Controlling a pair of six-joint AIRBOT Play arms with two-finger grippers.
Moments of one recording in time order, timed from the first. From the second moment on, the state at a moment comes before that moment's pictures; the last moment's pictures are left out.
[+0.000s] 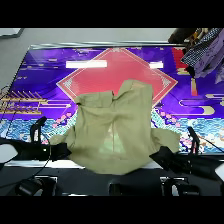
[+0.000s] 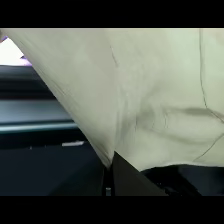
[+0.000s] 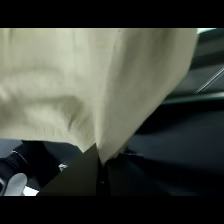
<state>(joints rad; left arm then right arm) -0.39 -0.56 0.63 1.14 -1.35 -2.12 -0.08 -0.27 0.54 -0.90 1.55 2.08</state>
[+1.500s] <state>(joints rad) -0.23 -1.53 1.47 1.26 -1.23 -1.84 -0.05 -1.00 0.89 -0.96 1.01 1.57</state>
